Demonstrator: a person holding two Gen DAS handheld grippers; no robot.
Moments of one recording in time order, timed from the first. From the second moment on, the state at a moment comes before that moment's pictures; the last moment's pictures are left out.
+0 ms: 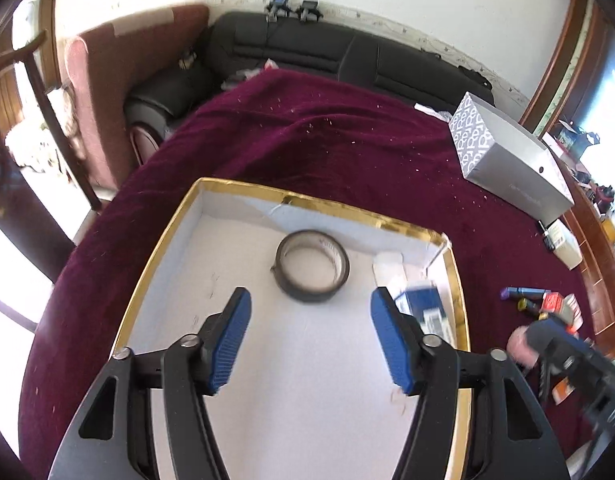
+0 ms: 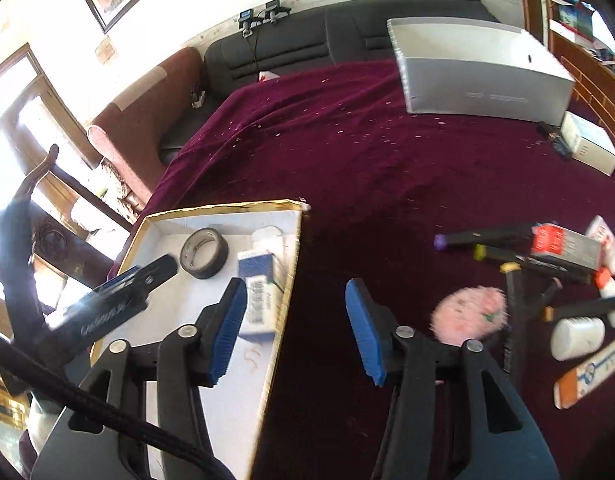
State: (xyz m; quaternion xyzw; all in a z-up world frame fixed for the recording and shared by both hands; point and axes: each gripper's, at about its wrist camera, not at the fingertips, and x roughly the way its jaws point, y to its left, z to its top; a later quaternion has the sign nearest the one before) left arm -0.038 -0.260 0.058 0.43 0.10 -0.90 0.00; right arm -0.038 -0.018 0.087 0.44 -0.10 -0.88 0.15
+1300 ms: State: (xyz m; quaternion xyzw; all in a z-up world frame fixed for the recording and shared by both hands) left arm 0.043 -0.155 0.099 0.40 0.04 -0.90 -0.13; right arm -0.012 0.102 0.035 0.48 -0.08 -0.87 0.04
